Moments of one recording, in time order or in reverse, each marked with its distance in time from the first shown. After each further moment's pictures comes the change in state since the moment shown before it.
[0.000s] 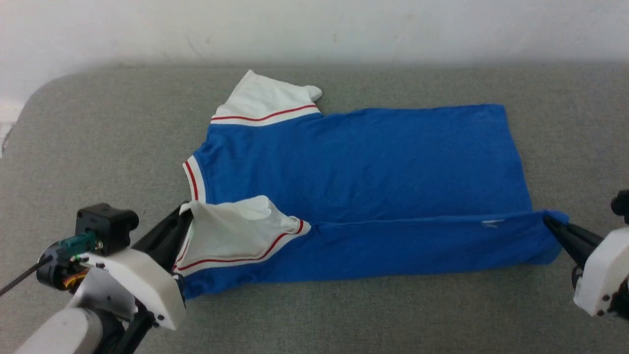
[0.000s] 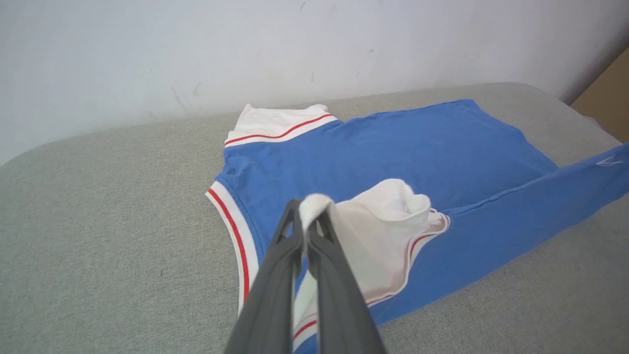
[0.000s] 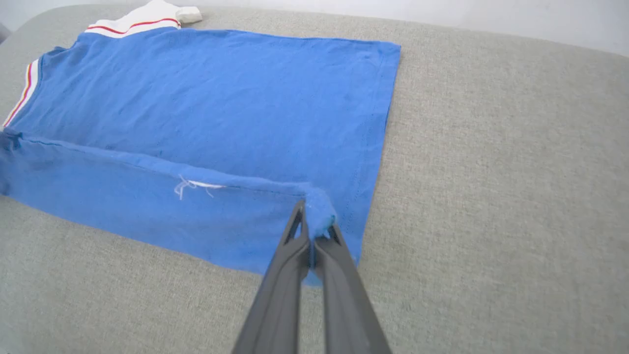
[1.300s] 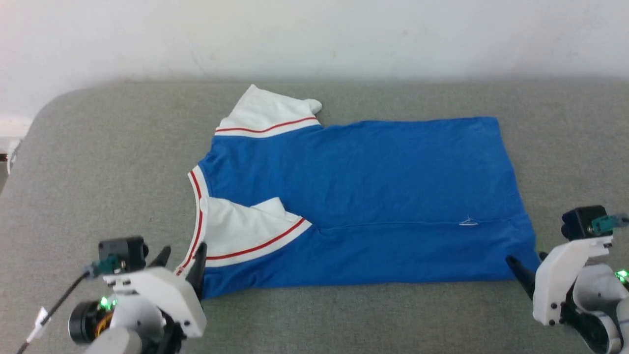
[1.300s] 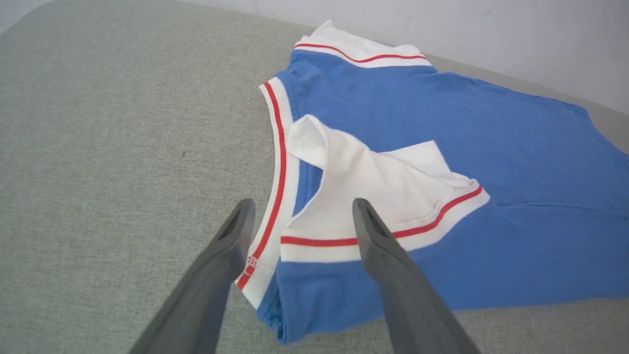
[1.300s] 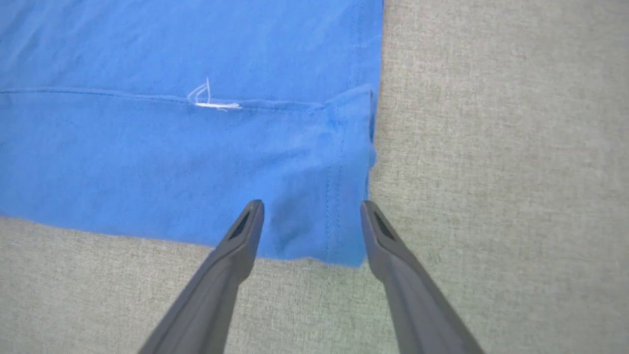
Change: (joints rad) left arm 0.006 -0.215 -0.004 0.317 -0.052 0.137 -0.040; right arm -0.091 0.224 -0.027 0.302 -0.256 0.000 0.087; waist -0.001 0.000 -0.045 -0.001
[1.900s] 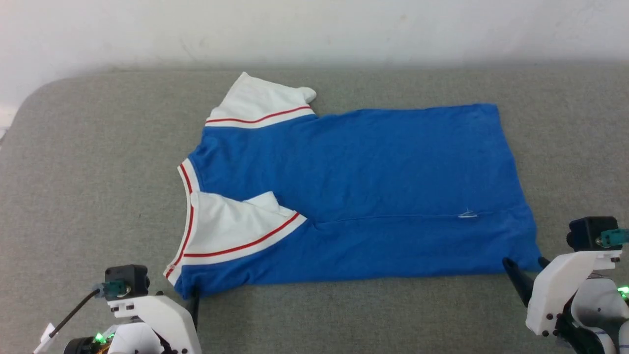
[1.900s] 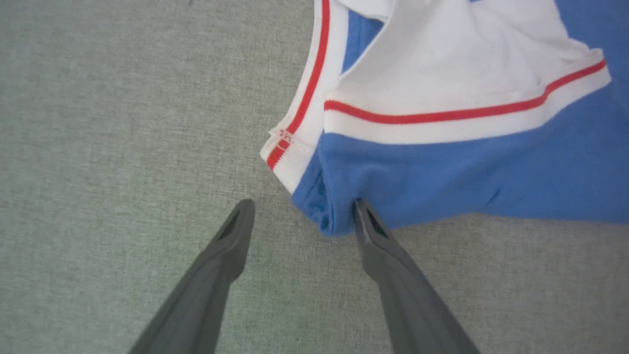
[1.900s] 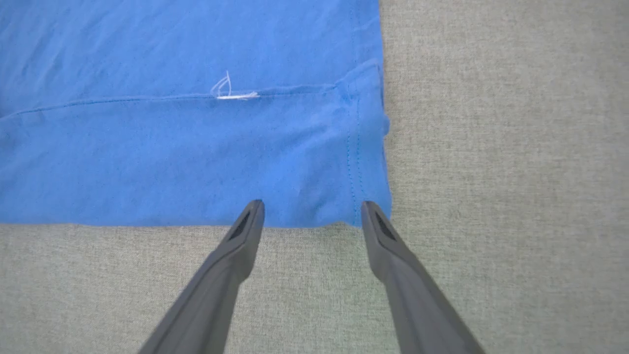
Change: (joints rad) left arm 0.093 0.044 -0.034 -0.035 0.004 0.109 0.132; right arm 0.126 0.197 -0.164 -0.255 -0.127 0.000 0.109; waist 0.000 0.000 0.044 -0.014
